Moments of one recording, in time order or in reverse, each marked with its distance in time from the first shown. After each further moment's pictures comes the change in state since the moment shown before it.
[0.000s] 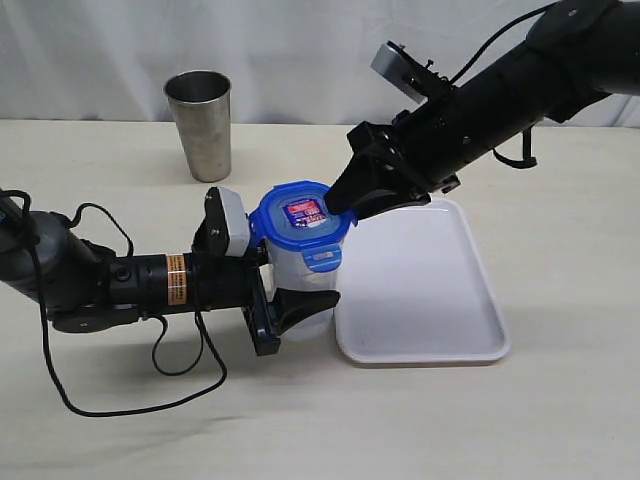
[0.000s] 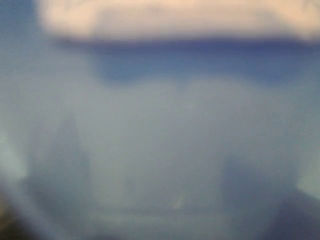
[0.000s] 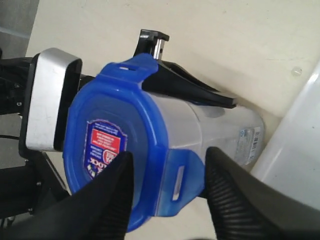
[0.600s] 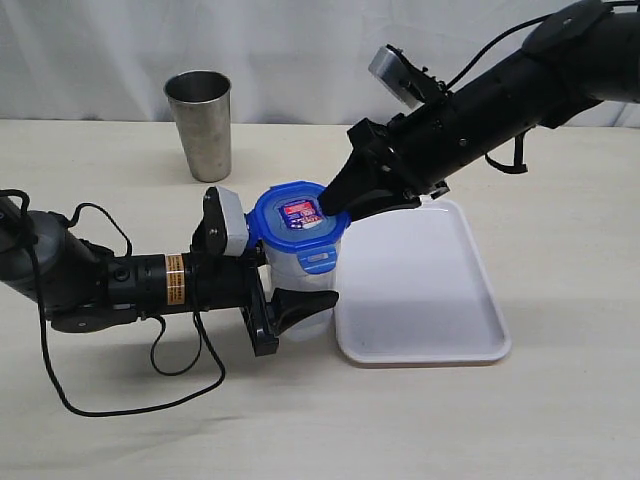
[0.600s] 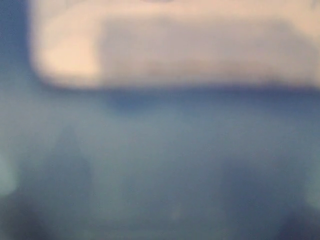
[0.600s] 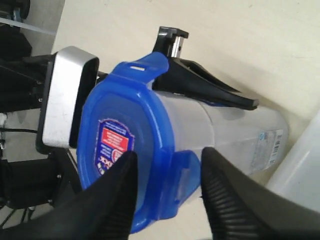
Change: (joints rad) left arm 0.000 0.000 0.000 0.006 -0.002 -0.007; right arm -0.010 0.039 -0.013 0.070 0.052 -0.051
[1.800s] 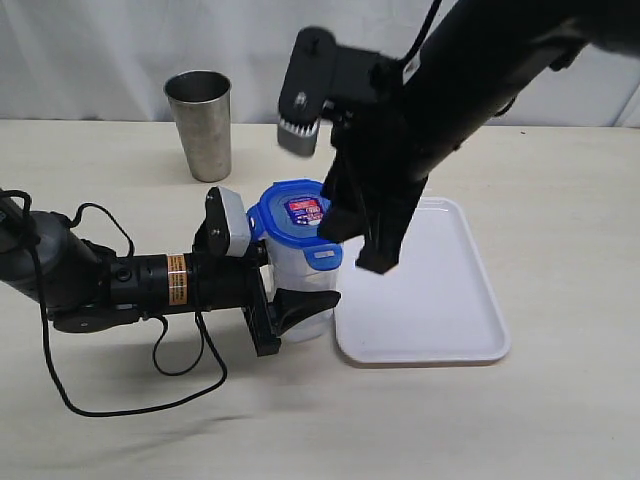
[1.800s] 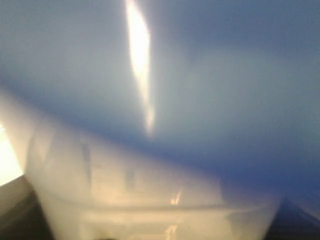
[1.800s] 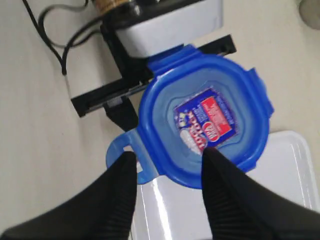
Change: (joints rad) left arm 0.000 0.000 0.000 -0.006 0.004 0.004; right arm 0.362 -0.305 0.040 -0.691 -0.194 -0.317
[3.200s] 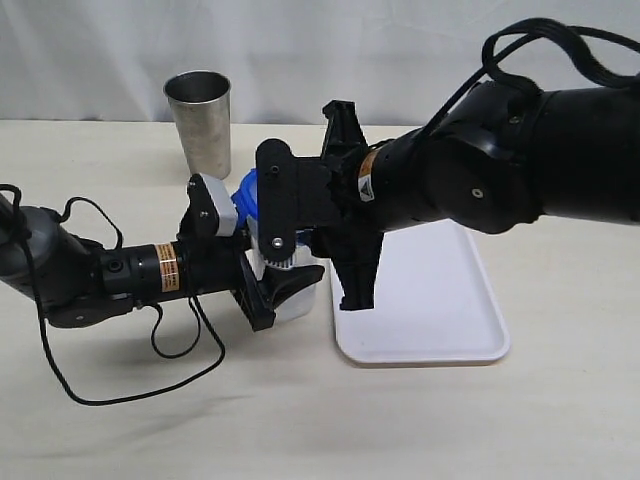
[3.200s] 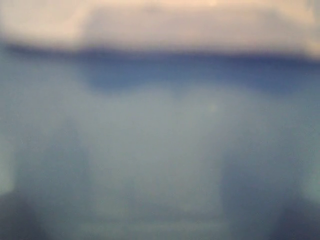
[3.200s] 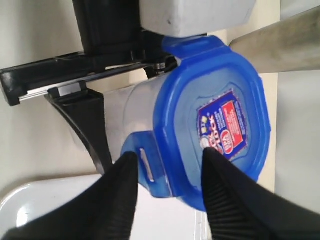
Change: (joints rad) left arm 0.022 0.000 -0.005 -0.079 0.029 -0.019; right arm 0.138 0.053 0.294 -0.461 -0.585 0.087
